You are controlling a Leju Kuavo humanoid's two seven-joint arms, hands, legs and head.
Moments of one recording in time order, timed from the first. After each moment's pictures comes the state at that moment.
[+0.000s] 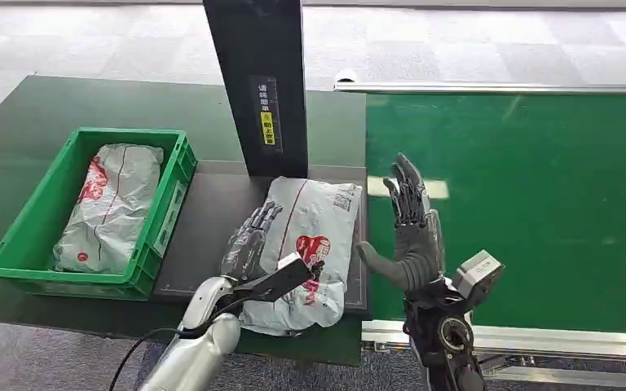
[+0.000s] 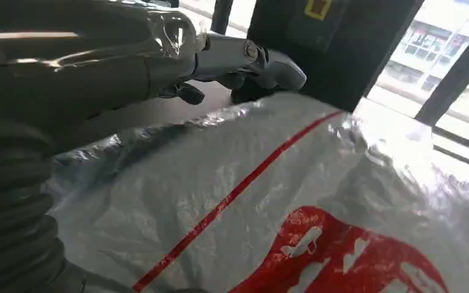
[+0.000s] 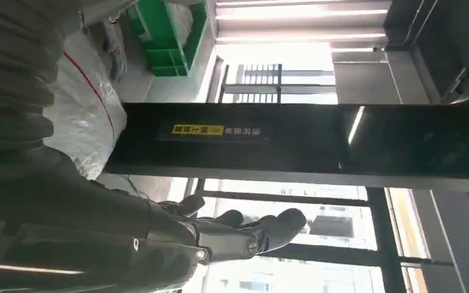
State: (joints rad) left arm -0.39 -0.25 -0.31 -0.80 -1.04 0.35 -0.23; right arm -0.18 0.15 0.22 -1.51 -0.10 0.22 -0.51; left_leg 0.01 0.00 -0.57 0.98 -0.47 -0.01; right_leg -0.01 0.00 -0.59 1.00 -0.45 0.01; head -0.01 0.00
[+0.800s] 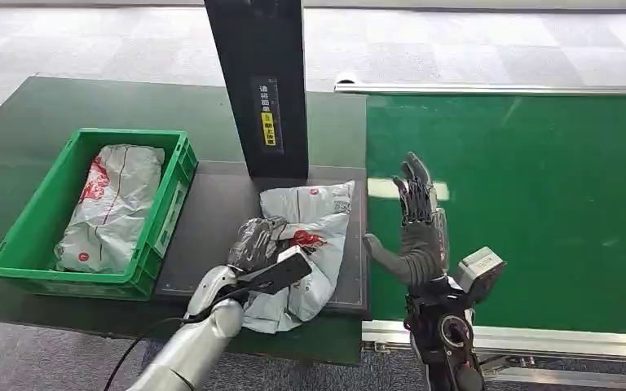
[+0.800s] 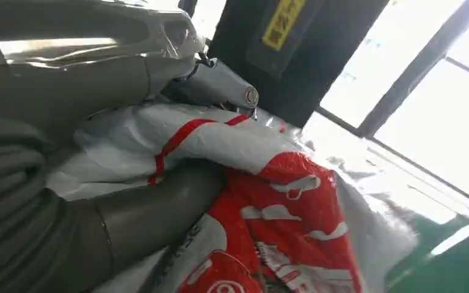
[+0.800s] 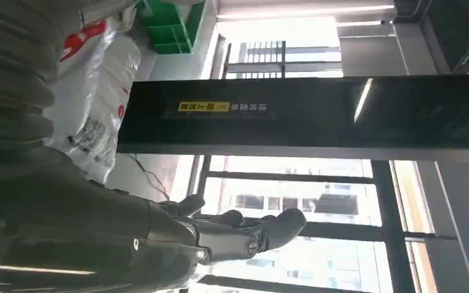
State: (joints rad) left arm -0.43 -0.24 -0.30 -0.78 -0.86 0.36 -0.42; right arm -0.19 0.16 0.18 -1.48 -0.08 0.18 -0.52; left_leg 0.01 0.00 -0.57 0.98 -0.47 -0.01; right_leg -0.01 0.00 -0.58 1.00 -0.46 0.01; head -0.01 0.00
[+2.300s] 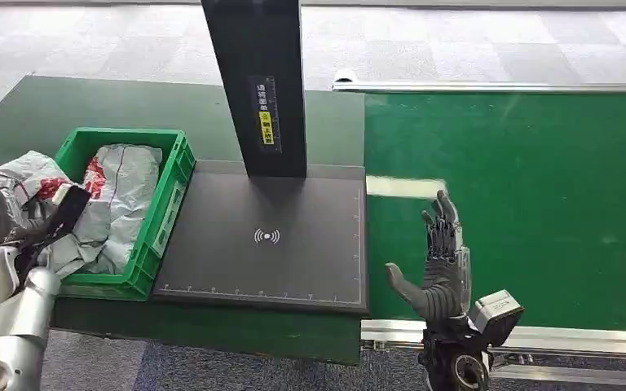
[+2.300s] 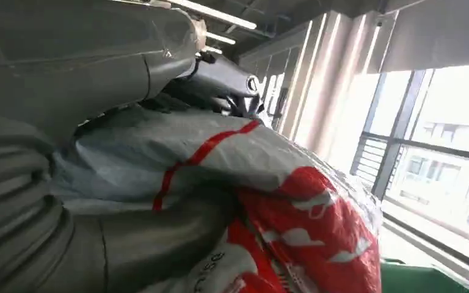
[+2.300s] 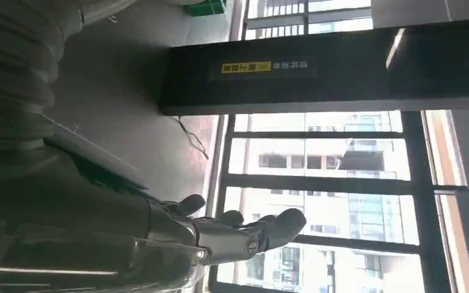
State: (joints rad) left arm -0.56 0.23 0.33 -0.68 -1.14 0.64 -0.19; right arm -0.02 0.13 0.16 -1.55 -0.07 0.08 -0.56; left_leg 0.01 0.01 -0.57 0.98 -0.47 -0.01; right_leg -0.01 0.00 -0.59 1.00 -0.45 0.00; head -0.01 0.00
